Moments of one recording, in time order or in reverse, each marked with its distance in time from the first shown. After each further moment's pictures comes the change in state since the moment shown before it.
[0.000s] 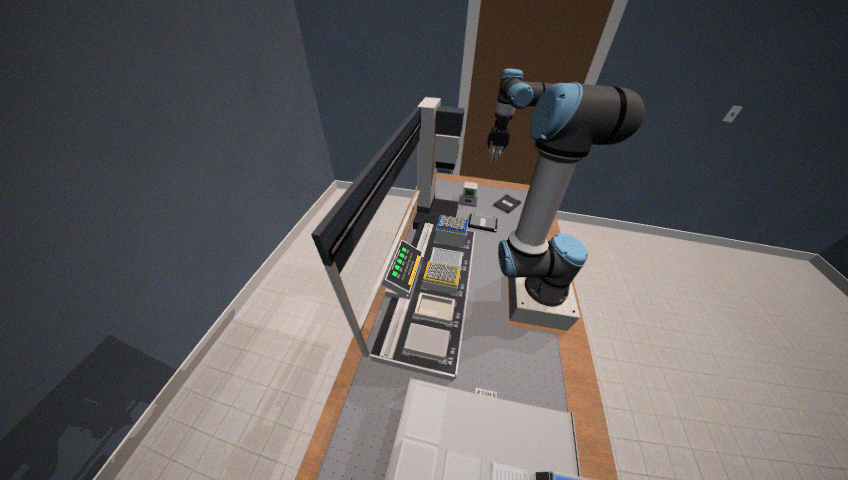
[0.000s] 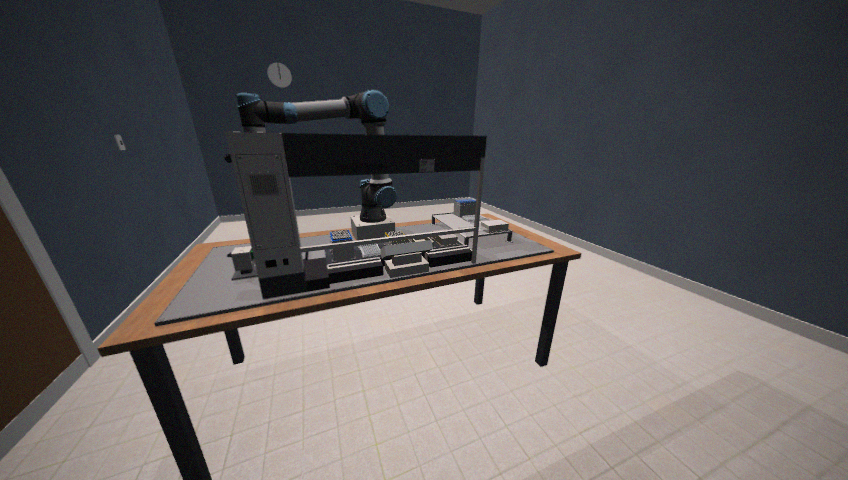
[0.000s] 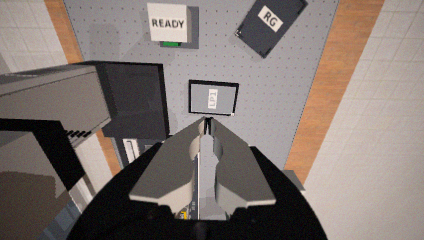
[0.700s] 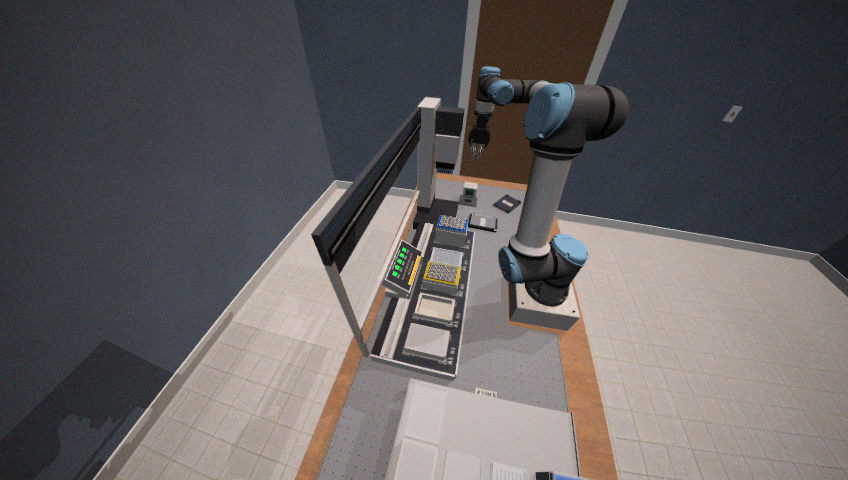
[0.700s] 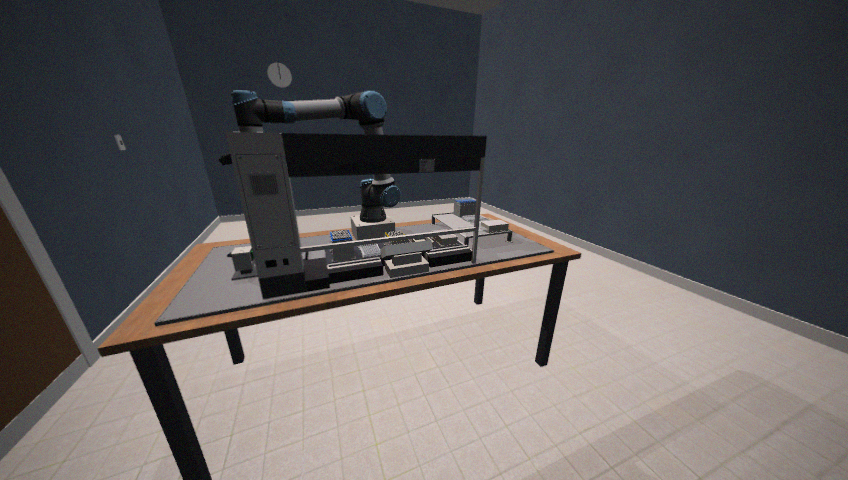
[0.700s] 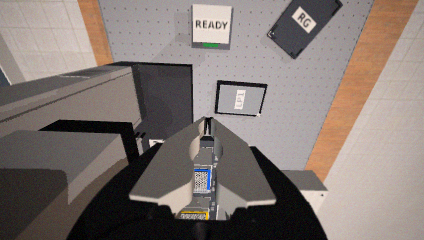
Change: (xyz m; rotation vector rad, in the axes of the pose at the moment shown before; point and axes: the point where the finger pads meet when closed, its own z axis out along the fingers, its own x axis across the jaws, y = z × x) arm -0.082 0.002 0.000 0.000 0.000 0.000
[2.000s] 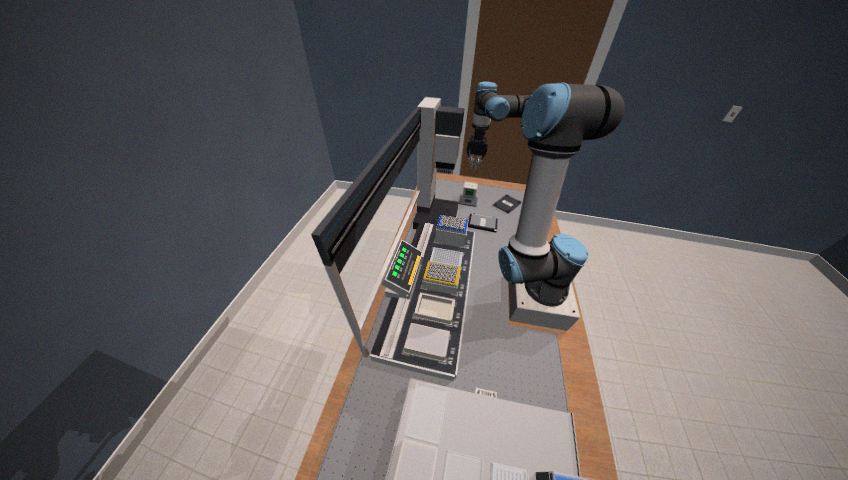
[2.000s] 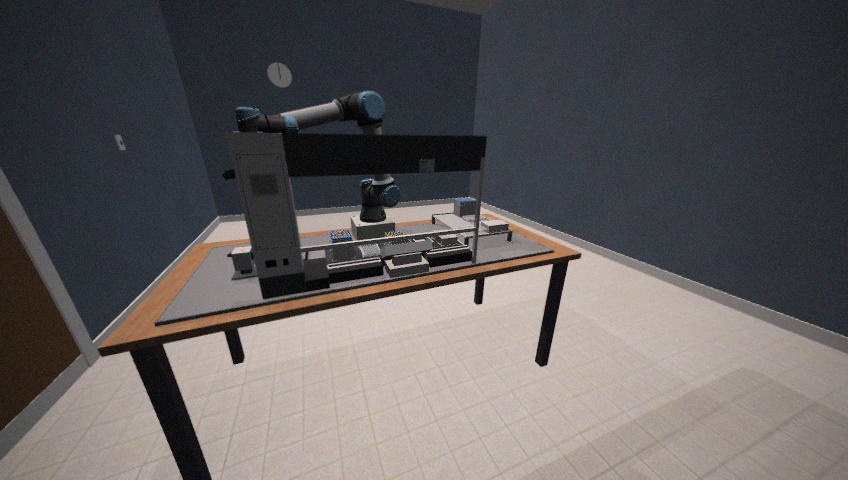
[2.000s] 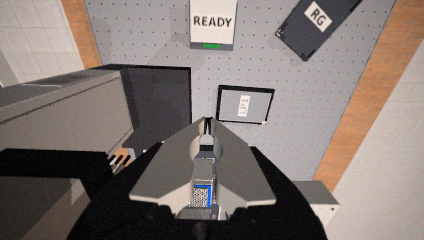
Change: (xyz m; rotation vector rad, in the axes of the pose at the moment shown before) arm -0.002 0.000 0.051 0.000 0.001 0.000
